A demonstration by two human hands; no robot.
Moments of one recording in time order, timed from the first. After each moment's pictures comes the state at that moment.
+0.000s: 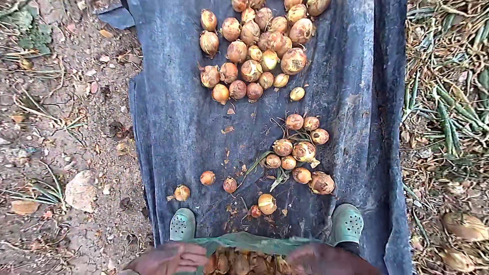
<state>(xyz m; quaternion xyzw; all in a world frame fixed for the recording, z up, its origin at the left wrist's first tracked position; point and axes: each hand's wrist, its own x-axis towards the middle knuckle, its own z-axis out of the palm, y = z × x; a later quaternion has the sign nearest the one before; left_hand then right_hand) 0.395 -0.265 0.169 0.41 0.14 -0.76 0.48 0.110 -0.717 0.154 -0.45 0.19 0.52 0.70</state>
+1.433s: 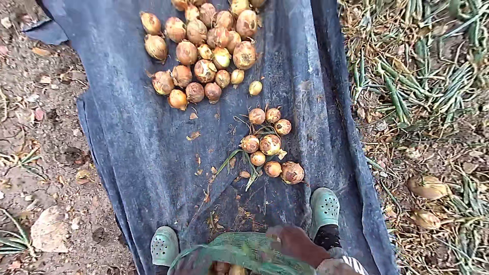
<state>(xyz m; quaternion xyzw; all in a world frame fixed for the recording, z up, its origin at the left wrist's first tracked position) 0.291 -0.357 0.151 0.68 -0.28 -0.68 -0.07 0.105 -0.694 0.119 -0.73 0.20 0.51 0.40</state>
